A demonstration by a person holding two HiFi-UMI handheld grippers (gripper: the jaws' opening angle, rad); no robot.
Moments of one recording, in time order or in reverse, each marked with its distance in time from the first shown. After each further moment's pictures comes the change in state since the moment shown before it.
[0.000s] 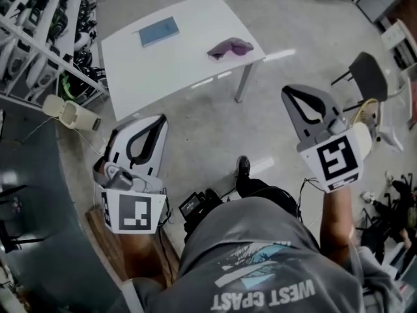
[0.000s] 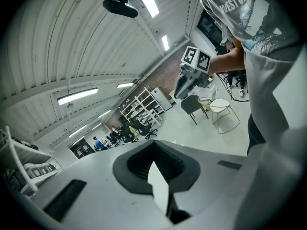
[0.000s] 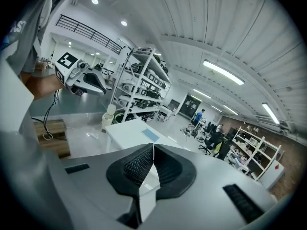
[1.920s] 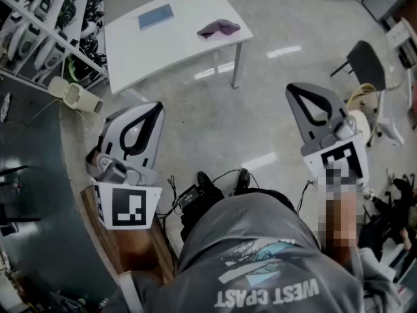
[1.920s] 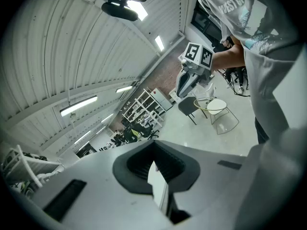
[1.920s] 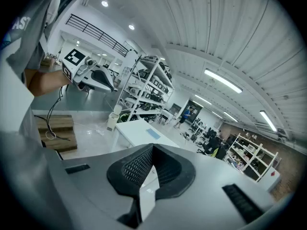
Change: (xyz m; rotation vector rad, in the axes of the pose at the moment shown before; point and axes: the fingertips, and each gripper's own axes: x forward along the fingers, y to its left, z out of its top) left arm -0.059 -0.096 0.101 0.063 0.015 0.045; right arm -0.151 0.027 -0.037 -0.060 -0.044 0.004
